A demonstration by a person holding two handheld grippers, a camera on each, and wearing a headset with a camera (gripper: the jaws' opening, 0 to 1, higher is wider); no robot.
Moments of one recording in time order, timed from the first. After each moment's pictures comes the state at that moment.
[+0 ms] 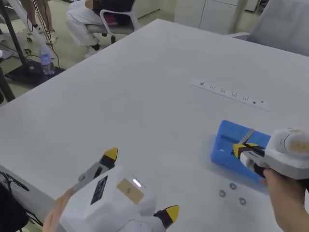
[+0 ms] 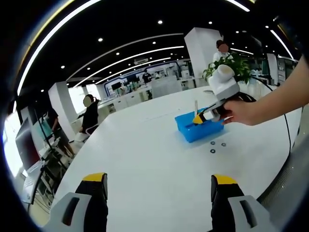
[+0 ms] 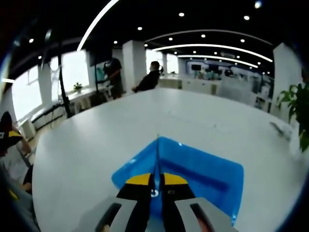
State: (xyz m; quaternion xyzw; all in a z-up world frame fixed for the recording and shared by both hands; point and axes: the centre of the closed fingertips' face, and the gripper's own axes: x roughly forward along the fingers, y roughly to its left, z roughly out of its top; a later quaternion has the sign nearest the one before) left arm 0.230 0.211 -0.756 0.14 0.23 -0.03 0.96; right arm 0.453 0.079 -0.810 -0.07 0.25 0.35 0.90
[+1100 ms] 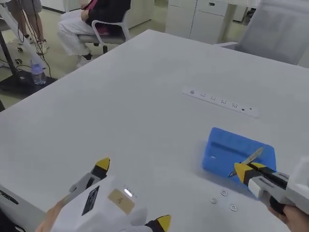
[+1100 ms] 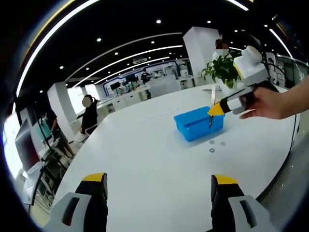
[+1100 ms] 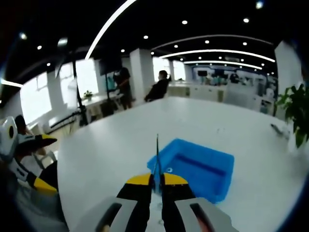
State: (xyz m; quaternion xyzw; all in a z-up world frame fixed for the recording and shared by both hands) left arm 0.229 0.209 -0.757 0.15 0.23 -0.03 0.96; right arm 0.368 0.059 -0.771 -0.04 0.23 0.39 0.89
